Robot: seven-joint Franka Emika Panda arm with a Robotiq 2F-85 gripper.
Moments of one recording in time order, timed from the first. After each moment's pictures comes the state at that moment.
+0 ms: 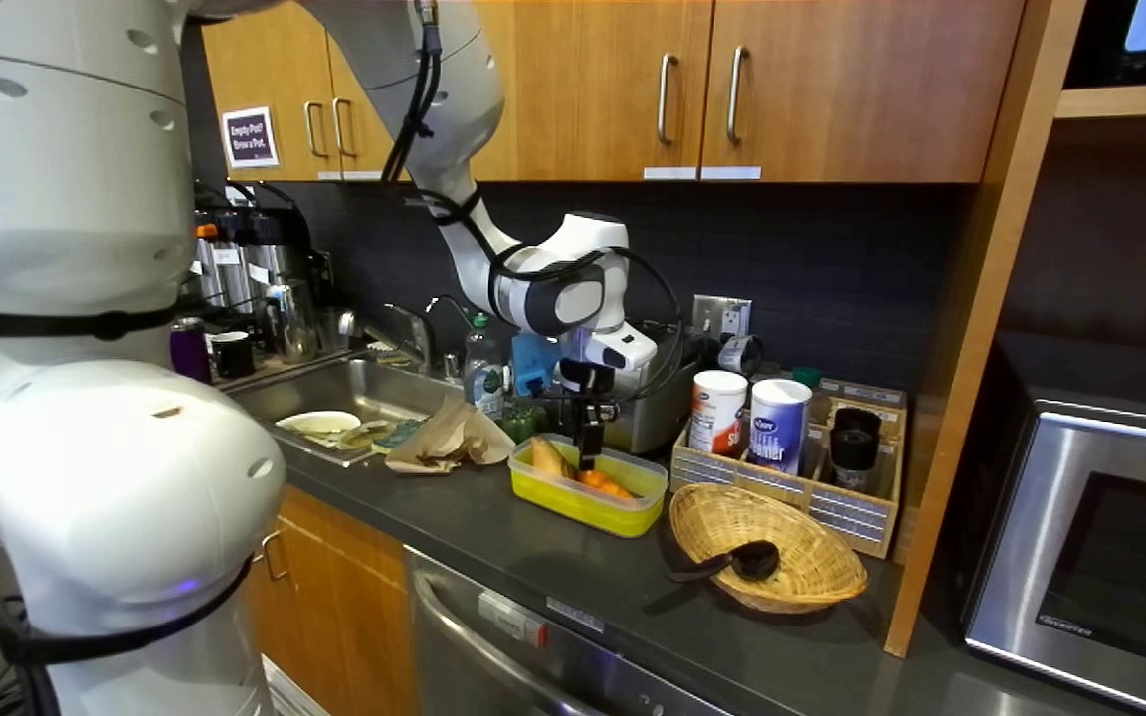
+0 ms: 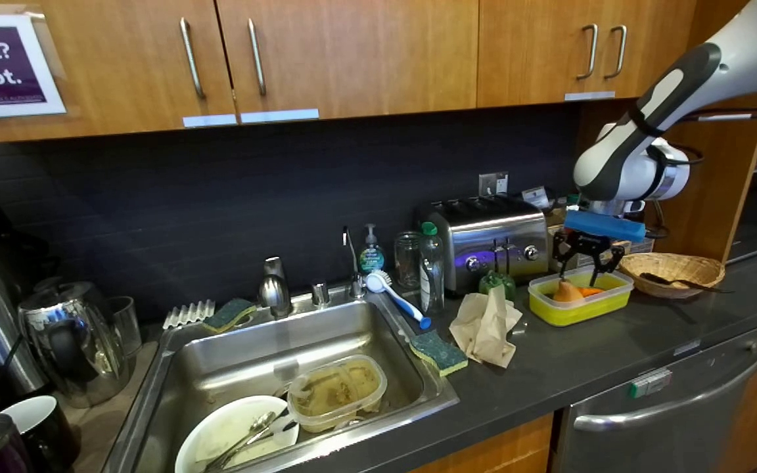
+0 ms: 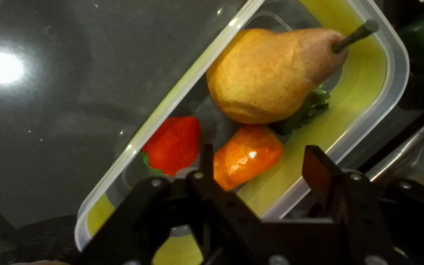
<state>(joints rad) 0.01 0.09 -0.09 -2.42 0.19 2.62 0.62</state>
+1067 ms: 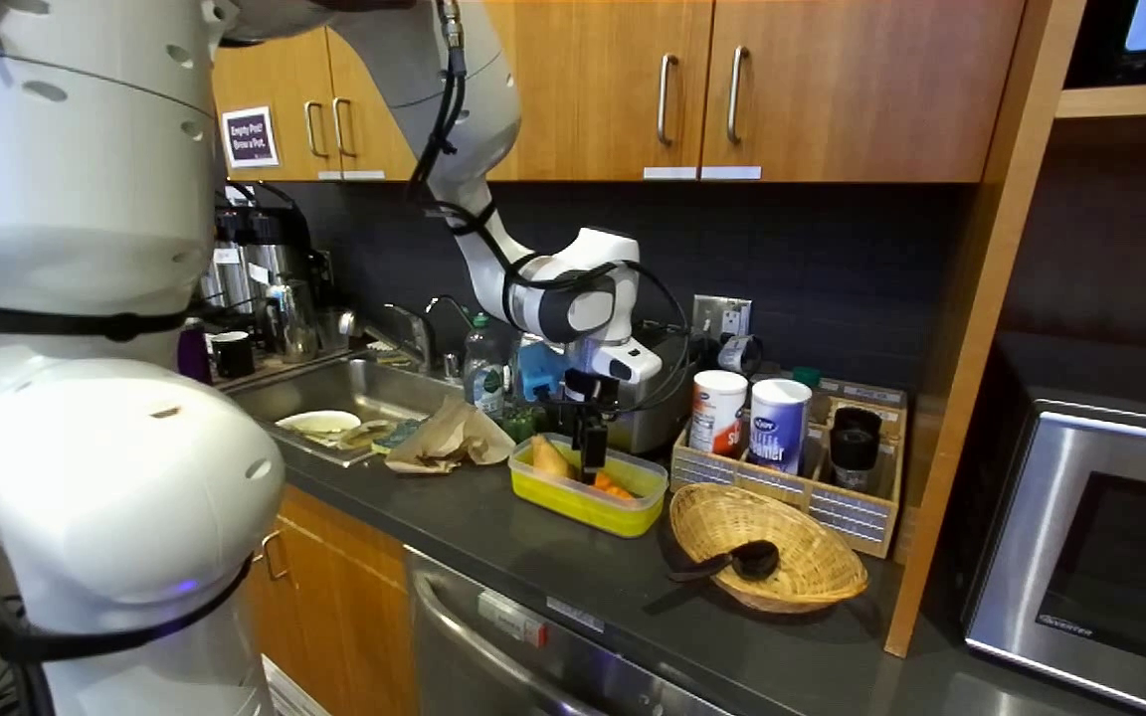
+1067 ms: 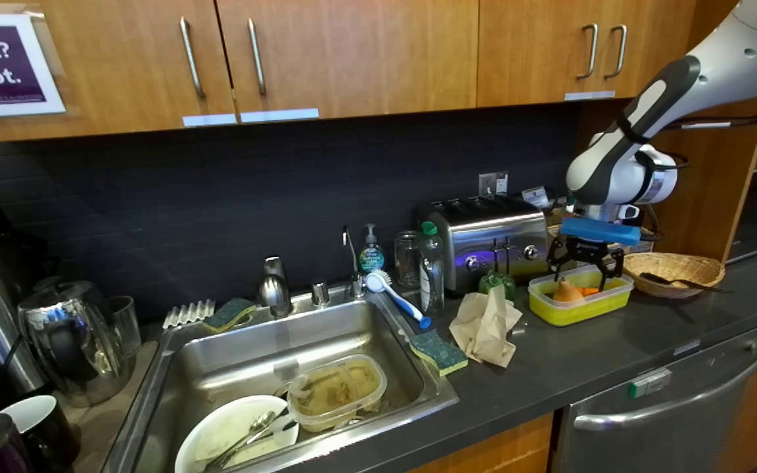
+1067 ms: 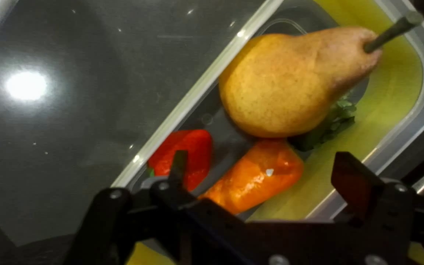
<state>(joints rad) 0.01 0.17 -0.09 -2.36 0.19 2.54 0.62</state>
